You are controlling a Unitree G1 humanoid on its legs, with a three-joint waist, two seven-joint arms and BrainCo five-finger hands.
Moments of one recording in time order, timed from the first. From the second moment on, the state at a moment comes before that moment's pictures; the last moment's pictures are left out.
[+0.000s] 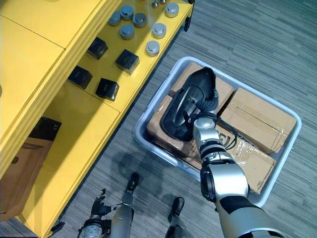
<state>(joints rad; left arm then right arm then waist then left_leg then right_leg) -0.08 0.10 -0.13 0.75 -0.05 -0.18 0.35 -1.22 -0.28 -0.11 1.21 0.06 -0.04 -0.45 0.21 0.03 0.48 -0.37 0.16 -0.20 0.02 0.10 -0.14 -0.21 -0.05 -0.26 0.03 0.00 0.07</state>
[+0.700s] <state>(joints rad) -0.08 0.12 -0.09 0.78 -0.10 -0.18 0.39 -1.00 -0.18 0.00 0.48 -0.24 -0.01 -0.60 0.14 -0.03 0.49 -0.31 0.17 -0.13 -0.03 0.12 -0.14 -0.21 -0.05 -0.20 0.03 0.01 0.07</state>
